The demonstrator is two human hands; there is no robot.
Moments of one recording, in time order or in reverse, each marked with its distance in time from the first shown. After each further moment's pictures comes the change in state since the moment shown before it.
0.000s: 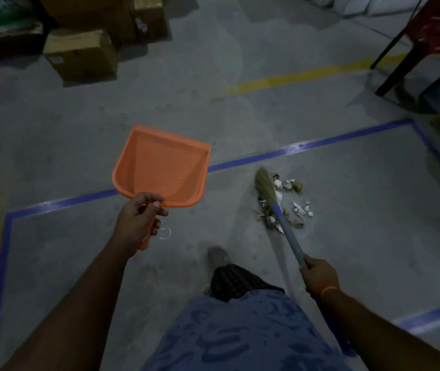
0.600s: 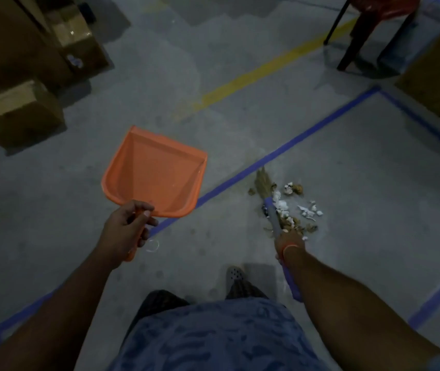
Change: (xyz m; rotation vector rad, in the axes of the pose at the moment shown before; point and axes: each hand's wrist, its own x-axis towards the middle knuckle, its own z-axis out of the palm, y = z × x) left_hand 0.271 0.101 -0.048 0.245 -0.294 0.031; right_hand 0.160 -0.245 0.060 0.146 -0.064 0.343
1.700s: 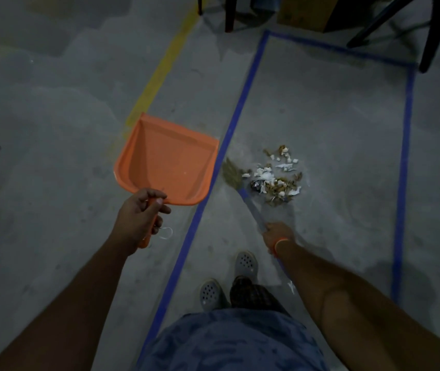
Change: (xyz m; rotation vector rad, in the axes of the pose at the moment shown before) left_hand 0.238 0.104 -0.055 0.221 -0.618 0.125; right_hand -0.076 -0.169 0.099 0.365 0.164 0.257
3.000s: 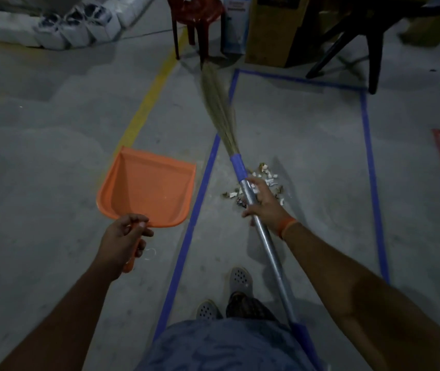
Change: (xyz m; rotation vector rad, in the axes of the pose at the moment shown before) left_hand -0.047 -0.023 -0.016 -0.001 0.009 0.050; right_hand -0.096 -0.028 -0.089 0.746 -0.038 -0.558
